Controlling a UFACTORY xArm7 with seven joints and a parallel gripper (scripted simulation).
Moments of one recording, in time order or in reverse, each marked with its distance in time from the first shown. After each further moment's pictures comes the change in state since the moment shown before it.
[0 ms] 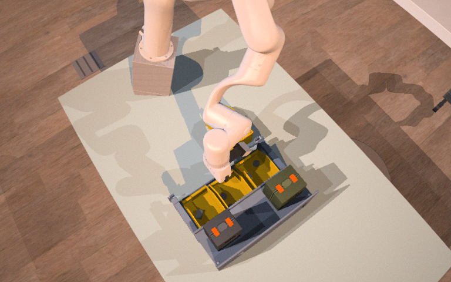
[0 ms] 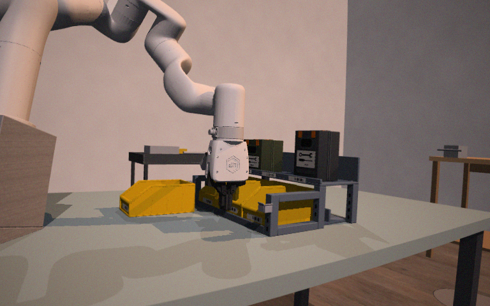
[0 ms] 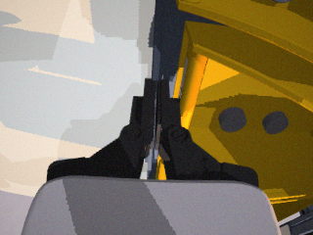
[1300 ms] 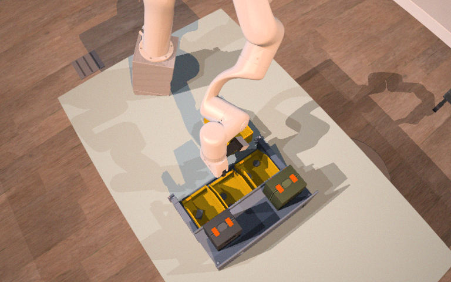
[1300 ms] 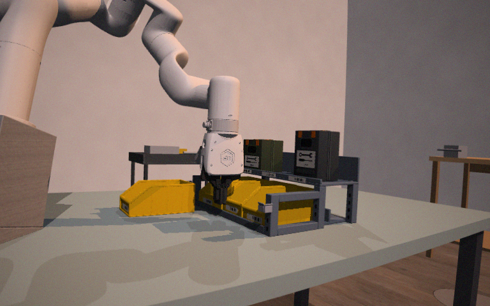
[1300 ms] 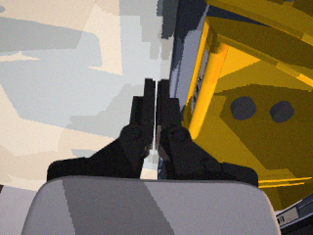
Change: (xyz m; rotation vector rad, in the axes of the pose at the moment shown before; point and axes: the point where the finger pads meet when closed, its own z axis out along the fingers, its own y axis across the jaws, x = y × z) arm 0.000 -0.016 -0.016 0.000 0.000 0.000
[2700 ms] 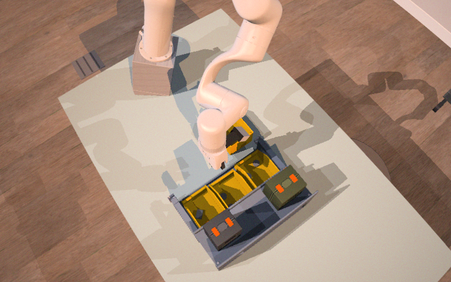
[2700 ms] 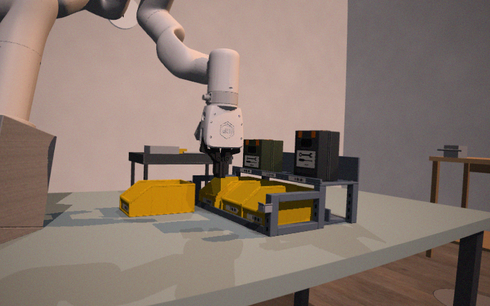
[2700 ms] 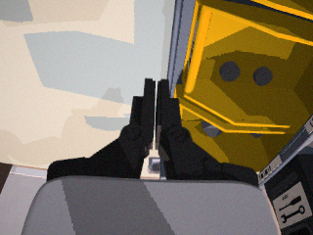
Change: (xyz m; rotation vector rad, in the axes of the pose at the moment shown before) arm 0.000 -0.004 -0.064 0.000 0.000 0.000
